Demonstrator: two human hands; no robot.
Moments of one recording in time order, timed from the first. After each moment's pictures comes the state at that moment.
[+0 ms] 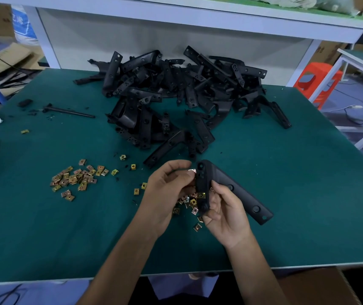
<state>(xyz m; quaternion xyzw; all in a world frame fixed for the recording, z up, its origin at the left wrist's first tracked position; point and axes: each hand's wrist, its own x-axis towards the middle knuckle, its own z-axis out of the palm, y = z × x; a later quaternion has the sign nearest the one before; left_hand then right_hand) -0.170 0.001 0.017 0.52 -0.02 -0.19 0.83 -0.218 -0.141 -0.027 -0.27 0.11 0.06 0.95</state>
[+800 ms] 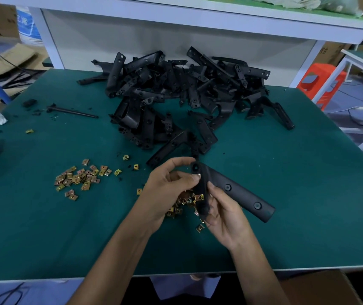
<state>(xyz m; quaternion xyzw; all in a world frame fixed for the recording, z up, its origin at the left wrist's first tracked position) -0.165 0.015 0.027 0.59 -0.07 -0.22 0.77 -0.217 -0.136 -0.032 -0.36 0.15 0.05 0.92</state>
